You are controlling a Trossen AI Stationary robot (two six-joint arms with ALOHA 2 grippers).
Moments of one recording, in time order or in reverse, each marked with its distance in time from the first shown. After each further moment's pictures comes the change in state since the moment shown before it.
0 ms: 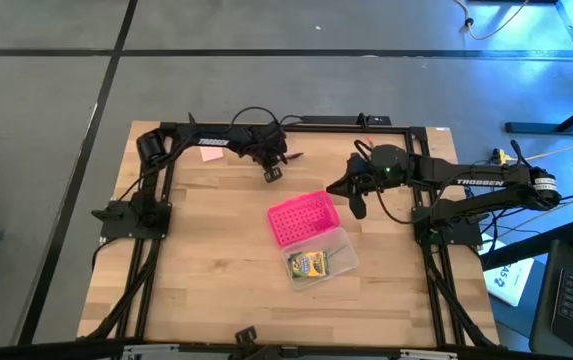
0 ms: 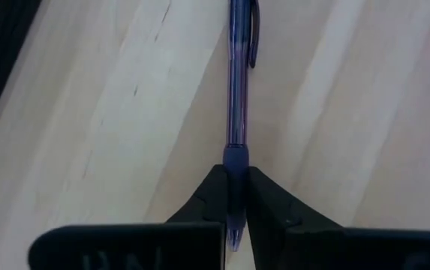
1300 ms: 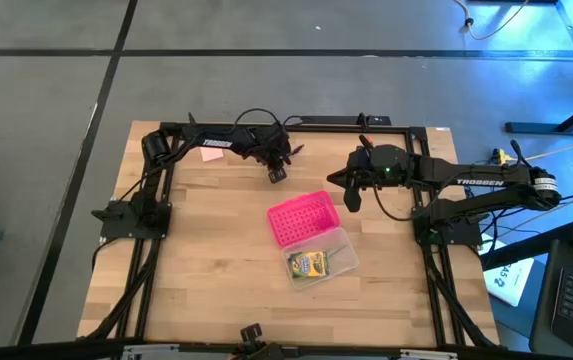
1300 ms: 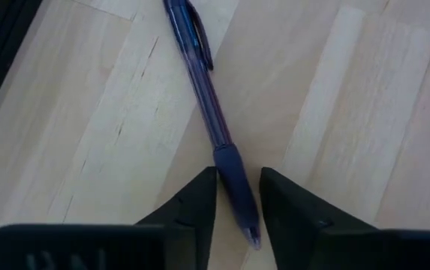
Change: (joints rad) left arm -0.002 0.049 0.003 0.105 0.009 0.007; right arm 0.000 0.001 0.000 0.003 0.194 -0.001
